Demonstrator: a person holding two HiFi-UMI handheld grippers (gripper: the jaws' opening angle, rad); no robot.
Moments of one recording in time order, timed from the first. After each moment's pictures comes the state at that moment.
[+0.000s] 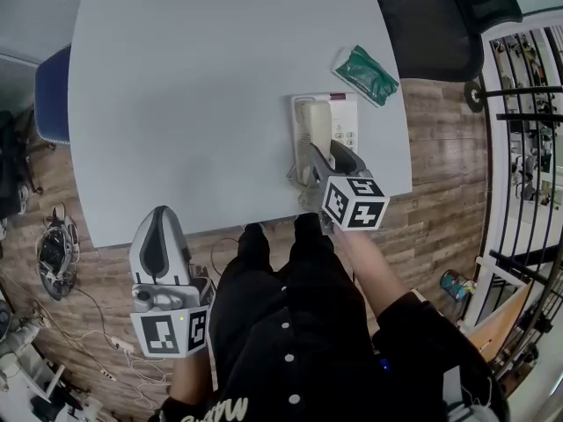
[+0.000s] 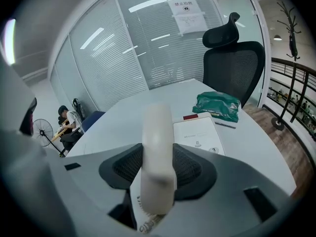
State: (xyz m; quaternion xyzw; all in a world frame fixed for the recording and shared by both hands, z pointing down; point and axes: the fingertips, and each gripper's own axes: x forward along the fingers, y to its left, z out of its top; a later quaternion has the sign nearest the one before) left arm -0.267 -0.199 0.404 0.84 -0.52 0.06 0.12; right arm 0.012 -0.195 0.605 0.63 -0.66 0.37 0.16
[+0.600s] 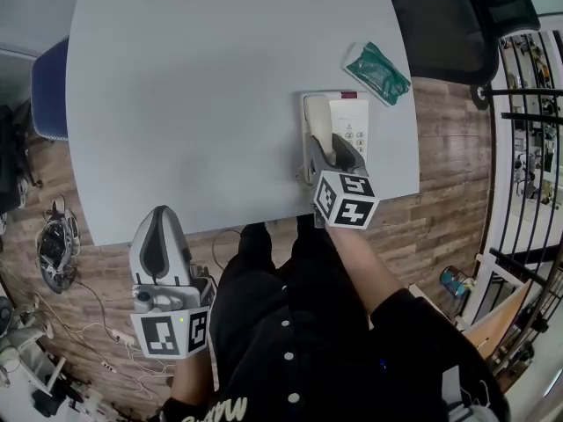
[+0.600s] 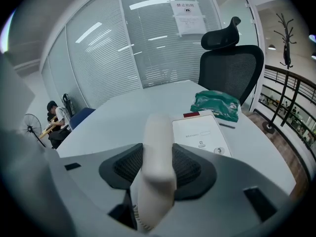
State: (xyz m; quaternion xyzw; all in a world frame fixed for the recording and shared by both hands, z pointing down) left arm -0.276 -0.211 0.420 0.84 -0.52 0.07 0.14; right arm 0.007 -0.211 0.626 0.67 -0.62 0.35 0.19
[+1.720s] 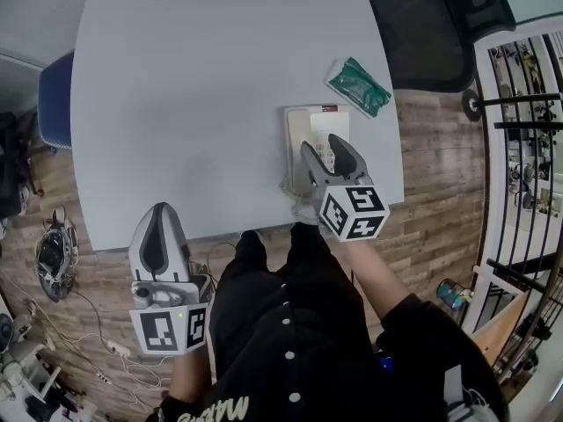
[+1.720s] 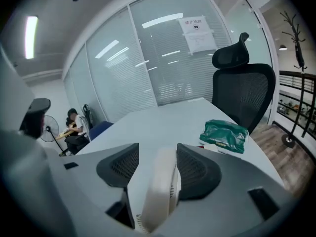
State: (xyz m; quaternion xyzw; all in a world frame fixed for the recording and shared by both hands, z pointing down) left arm -0.249 -0.211 0.392 0.84 -0.53 0.04 0.12; right arm 0.017 -0.223 0.554 0.63 -0.71 0.29 0.12
